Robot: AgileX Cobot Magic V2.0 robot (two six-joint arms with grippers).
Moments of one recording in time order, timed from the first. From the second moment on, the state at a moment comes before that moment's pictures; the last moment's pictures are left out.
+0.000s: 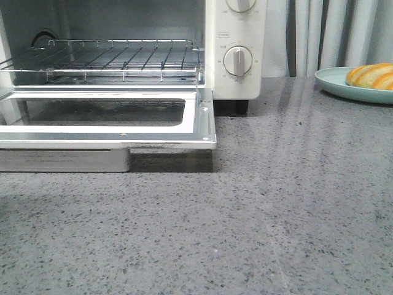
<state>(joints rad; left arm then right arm) -0.39 0.58 -0.57 -0.76 0.63 0.80 0.15 0.75 -0.85 -0.05 0.53 0.17</state>
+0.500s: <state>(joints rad) -0.39 0.39 -0.57 -0.76 0.73 0.80 -0.03 1.52 -1.32 -0.10 0.52 0.17</state>
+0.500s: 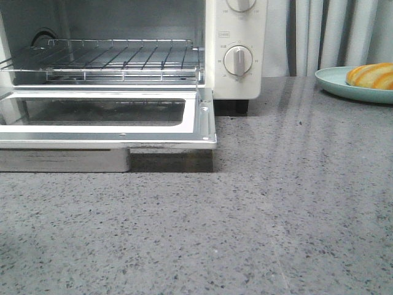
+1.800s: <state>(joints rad) -0.39 0.39 -0.57 -0.84 0.80 0.80 0.88 1.28 -1.52 -0.32 0.27 0.16</state>
